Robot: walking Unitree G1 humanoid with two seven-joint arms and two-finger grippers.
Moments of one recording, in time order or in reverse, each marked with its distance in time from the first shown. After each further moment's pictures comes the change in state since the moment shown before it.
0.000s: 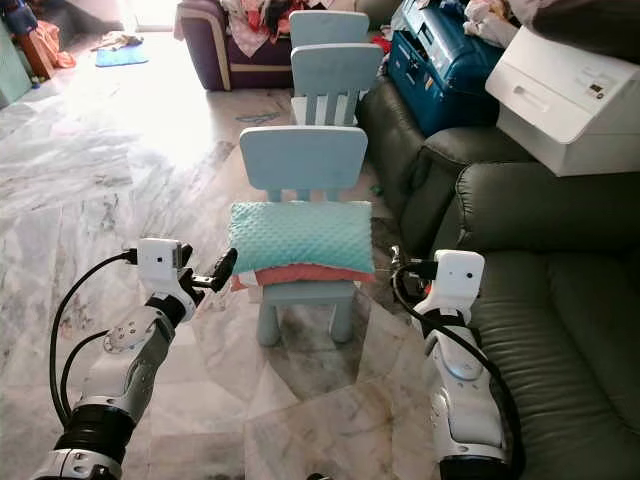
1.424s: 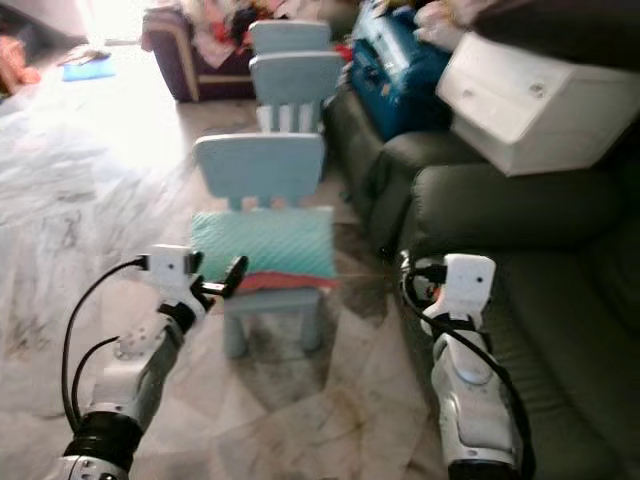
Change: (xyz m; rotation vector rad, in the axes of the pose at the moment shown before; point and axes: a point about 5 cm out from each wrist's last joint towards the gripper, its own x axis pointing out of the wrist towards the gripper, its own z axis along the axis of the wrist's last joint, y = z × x) left arm -0.002 -0.008 -0.006 -0.004 0.012 -0.021; right arm -0.003 -0.005 -0.003 -0.006 0.010 -0.017
